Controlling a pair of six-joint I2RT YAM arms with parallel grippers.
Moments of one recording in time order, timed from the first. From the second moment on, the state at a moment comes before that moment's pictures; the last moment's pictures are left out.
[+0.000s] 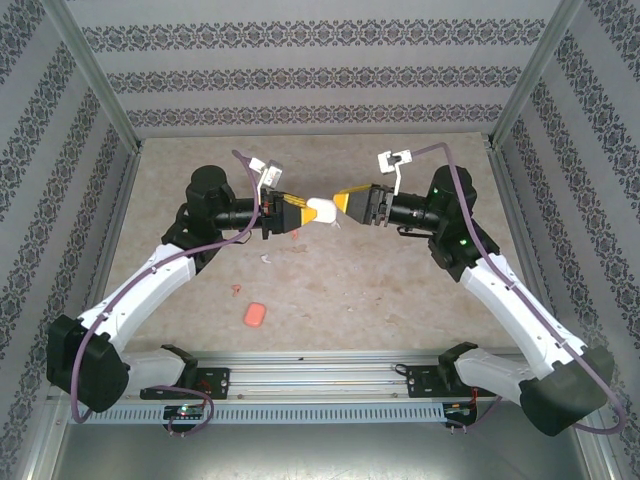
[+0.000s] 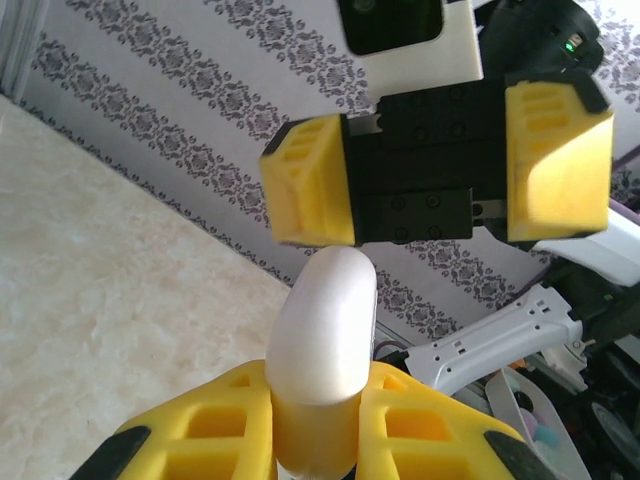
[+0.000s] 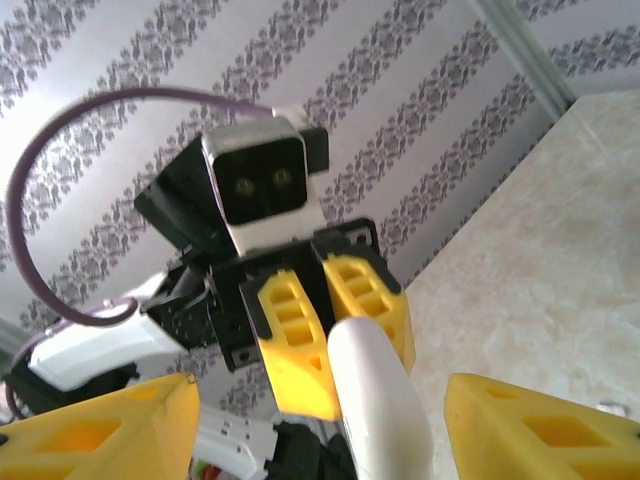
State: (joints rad) left arm -0.42 1.24 1.00 0.17 1.00 -0.50; right arm 0.43 1.11 1.02 0.05 -0.89 0.76
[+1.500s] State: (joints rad) left arm -0.41 1.23 1.03 0.17 1.09 -0.46; right arm 0.52 1.18 1.07 -0.08 -0.93 0.58
